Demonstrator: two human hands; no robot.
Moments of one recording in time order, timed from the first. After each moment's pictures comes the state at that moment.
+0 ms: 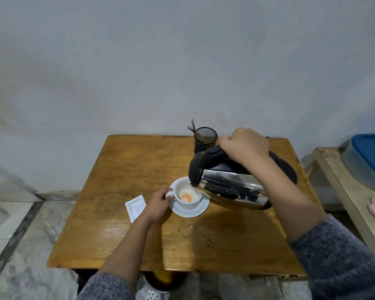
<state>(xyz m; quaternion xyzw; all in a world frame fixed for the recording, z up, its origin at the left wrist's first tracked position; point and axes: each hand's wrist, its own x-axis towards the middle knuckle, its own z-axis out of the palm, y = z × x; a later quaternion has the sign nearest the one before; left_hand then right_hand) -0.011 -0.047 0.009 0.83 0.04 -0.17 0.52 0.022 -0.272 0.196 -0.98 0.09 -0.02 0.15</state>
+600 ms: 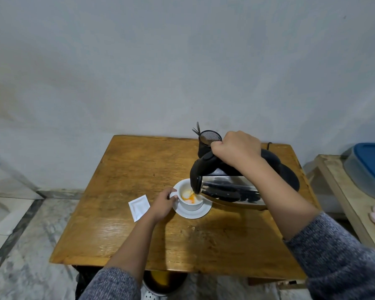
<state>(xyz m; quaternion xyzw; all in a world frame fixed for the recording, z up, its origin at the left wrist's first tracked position) -0.011 -0.048 0.012 0.83 0.06 -0.18 0.53 0.023 -0.242 0.202 -0.99 0.04 0.00 0.10</state>
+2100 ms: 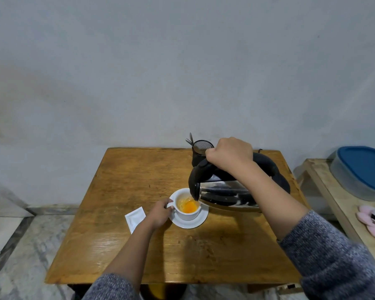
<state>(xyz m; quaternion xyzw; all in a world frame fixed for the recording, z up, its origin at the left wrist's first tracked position) -0.003 -0.050 0.021 0.86 0.05 -0.22 0.46 0.024 -0.242 0.219 -0.99 0.06 0.01 0.08</state>
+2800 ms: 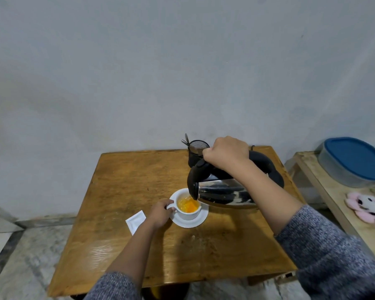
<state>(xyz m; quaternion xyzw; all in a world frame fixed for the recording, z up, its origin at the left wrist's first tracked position) 0.003 -0.042 0.024 0.87 0.01 -0.22 0.44 0.017 -0.231 0.226 -0.99 0.07 0.01 0.07</state>
